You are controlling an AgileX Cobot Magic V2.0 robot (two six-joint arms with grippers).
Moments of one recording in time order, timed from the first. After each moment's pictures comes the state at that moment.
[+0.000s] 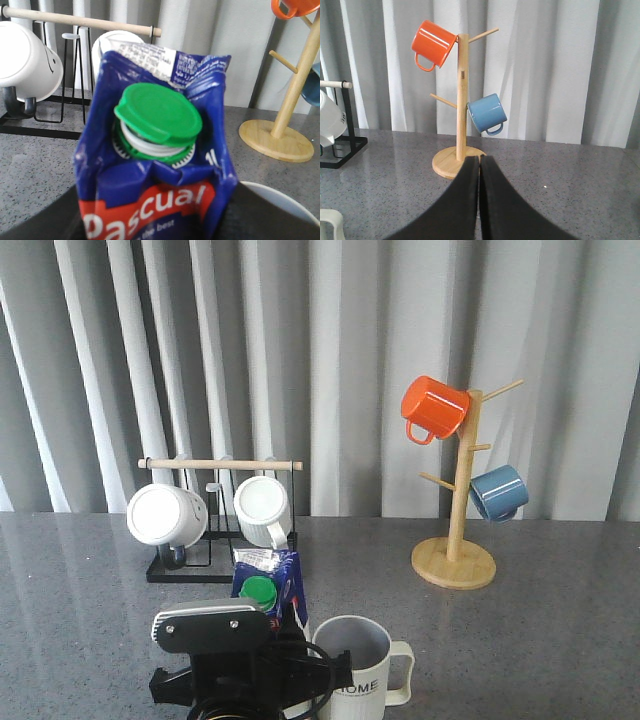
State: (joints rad) left arm -0.94 1.76 -0.97 -1.16 -1.01 0.59; right arm -0.02 0.72 -0.44 -0.26 -0.20 0.22
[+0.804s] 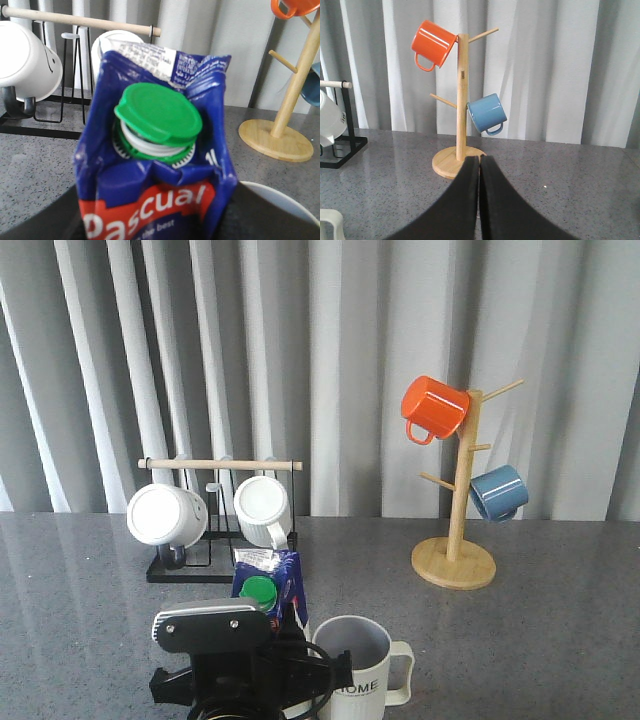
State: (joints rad) left arm -0.94 1.76 -0.97 -1.16 -1.01 0.59; right arm -0.02 0.72 -0.44 -0.26 -0.20 0.22
